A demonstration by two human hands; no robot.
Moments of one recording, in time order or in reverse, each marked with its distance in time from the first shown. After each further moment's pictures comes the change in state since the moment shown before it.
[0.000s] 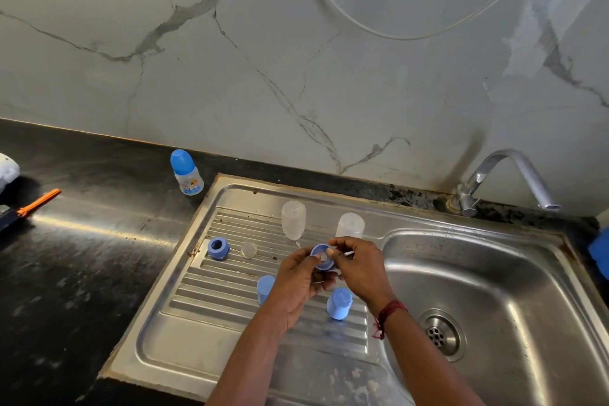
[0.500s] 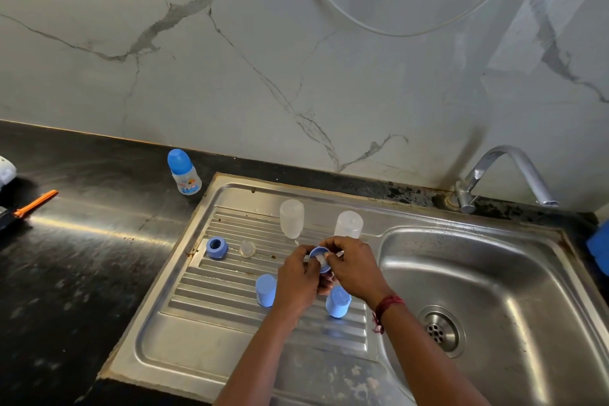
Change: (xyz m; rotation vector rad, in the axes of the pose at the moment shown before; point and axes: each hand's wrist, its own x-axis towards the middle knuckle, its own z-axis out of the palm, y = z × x) left_hand 0.006 -0.011 0.003 0.453 0.140 0.181; right_hand 0.002 -0.006 0.001 -0.179 -0.162 -0.054
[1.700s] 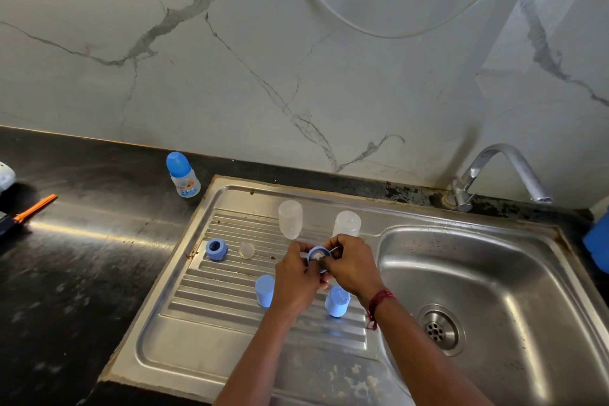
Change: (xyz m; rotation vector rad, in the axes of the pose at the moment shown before) left_hand -0.007 0.010 -0.003 0.019 0.058 0.058; right_hand -0.002 -0.005 0.000 0.083 0.073 0.103
